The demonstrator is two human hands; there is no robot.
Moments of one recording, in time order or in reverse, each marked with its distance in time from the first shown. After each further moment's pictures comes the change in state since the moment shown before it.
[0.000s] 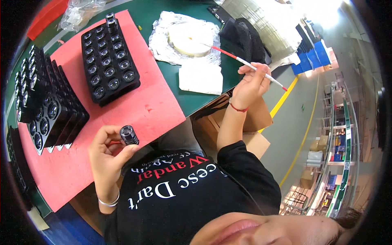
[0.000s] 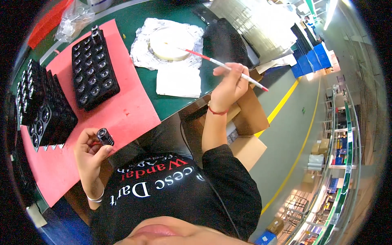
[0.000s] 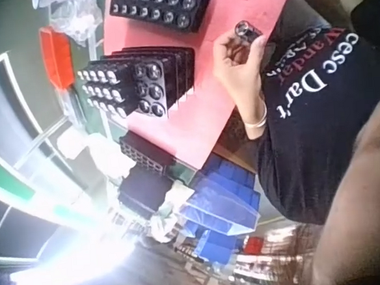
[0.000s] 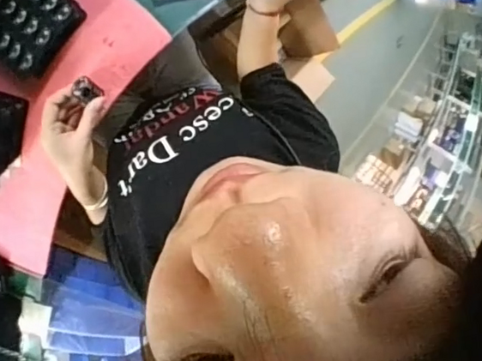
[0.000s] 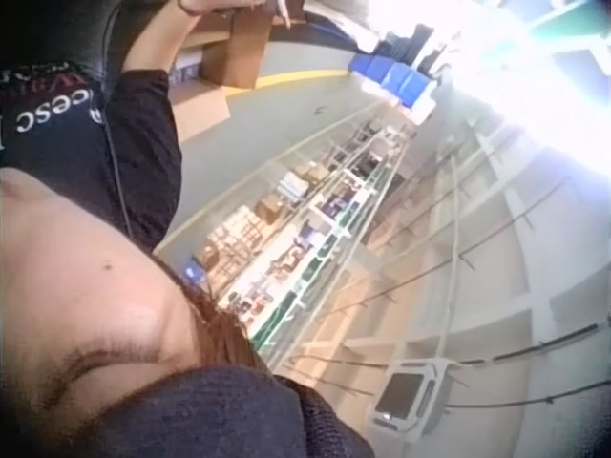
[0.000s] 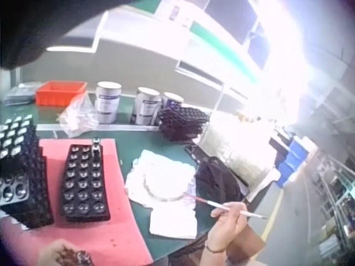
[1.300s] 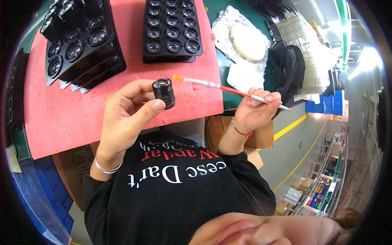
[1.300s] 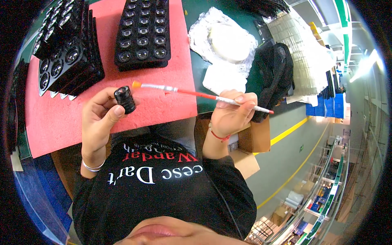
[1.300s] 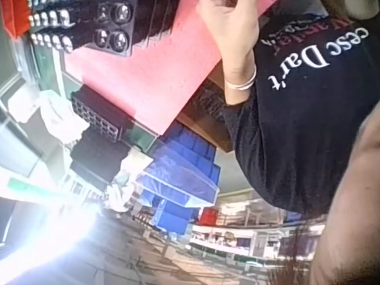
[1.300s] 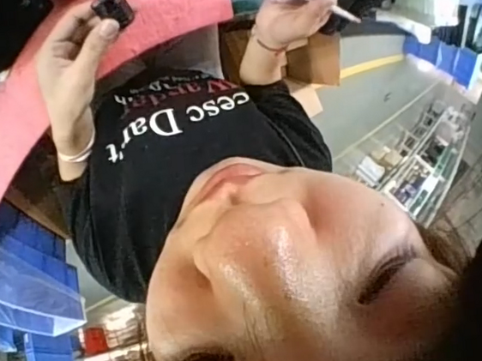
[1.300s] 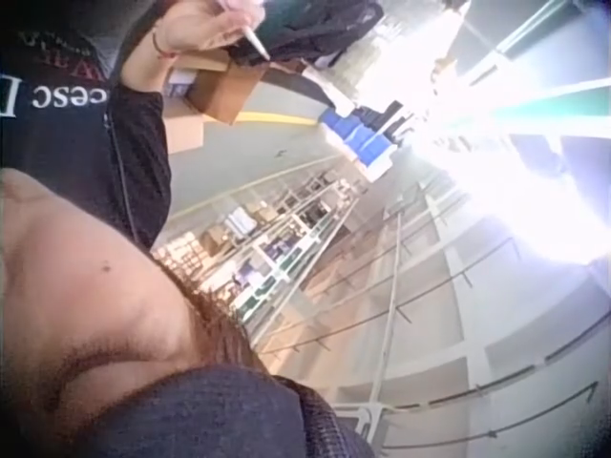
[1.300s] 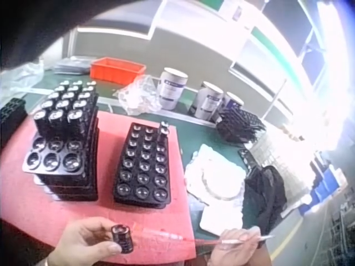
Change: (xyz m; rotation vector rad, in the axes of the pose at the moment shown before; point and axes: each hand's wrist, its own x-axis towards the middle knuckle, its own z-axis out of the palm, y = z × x) left_hand 0.006 -0.011 -0.017 -0.288 -0.066 0.117; right_hand -0.076 -0.013 0.033 0.489 -0.357 0.212
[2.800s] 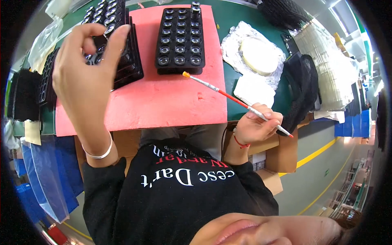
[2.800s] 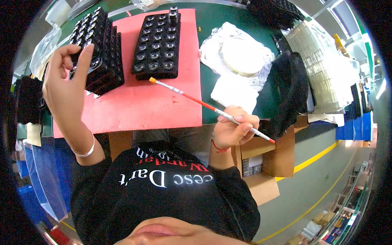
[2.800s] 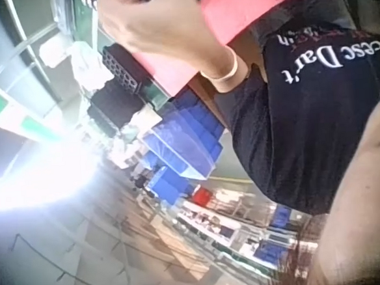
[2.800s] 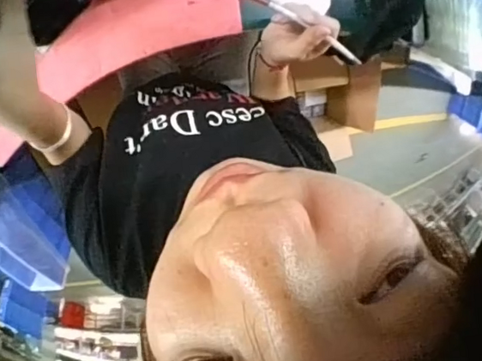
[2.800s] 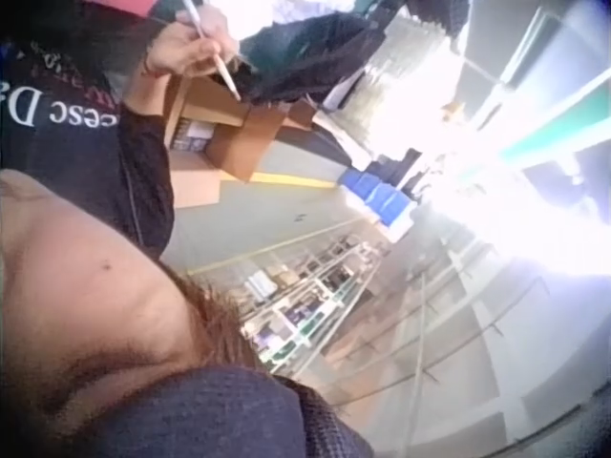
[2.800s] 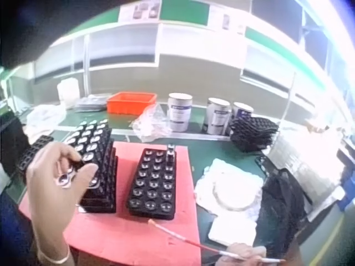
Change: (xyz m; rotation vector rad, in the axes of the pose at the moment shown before) left_hand 0.022 0.099 0.040 1.543 0.972 0.654; right_hand -0.012 0.013 -0.011 0.009 0.078 -0.204
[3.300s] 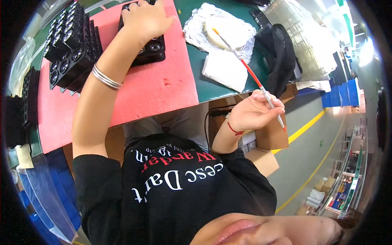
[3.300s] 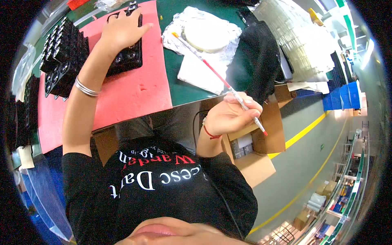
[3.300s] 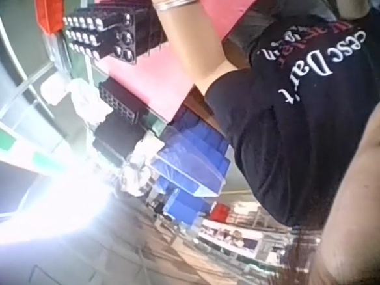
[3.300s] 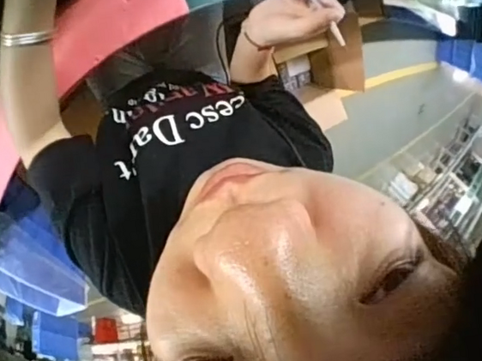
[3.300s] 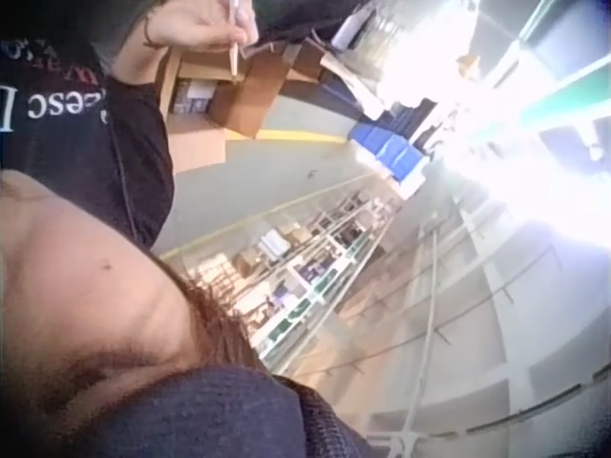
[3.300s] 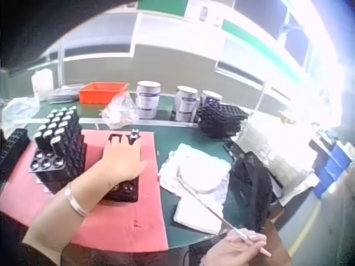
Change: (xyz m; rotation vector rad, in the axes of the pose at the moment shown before) left_hand 0.010 0.061 0.150 0.226 -0.613 0.371; right_hand 0.019 -0.027 -0.026 -0.094 0.356 -0.138
